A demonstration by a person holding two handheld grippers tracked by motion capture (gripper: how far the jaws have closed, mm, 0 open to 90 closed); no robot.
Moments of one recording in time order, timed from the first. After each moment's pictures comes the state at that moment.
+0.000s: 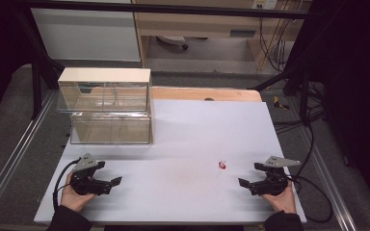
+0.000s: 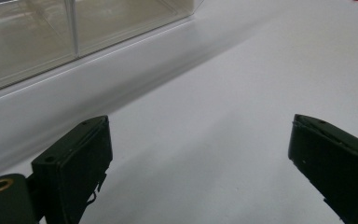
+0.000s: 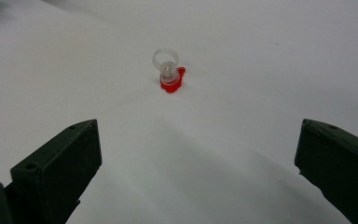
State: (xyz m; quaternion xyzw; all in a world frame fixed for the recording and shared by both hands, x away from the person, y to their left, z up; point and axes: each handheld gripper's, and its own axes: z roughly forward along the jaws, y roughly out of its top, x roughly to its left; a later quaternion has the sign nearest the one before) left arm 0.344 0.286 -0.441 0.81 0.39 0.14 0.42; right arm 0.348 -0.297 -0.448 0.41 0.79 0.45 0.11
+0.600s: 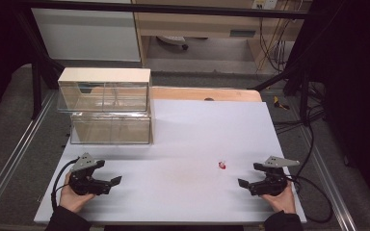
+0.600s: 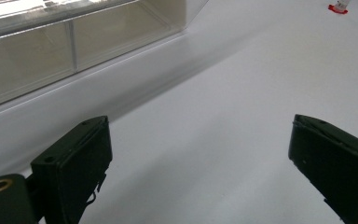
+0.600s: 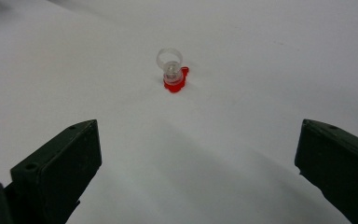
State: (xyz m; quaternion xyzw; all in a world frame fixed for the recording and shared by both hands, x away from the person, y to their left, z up) left arm 0.340 0.284 -0.430 0.80 0.39 0.14 0.43; right arm 0.348 -0.295 -0.448 0.41 0.79 0.45 0.11
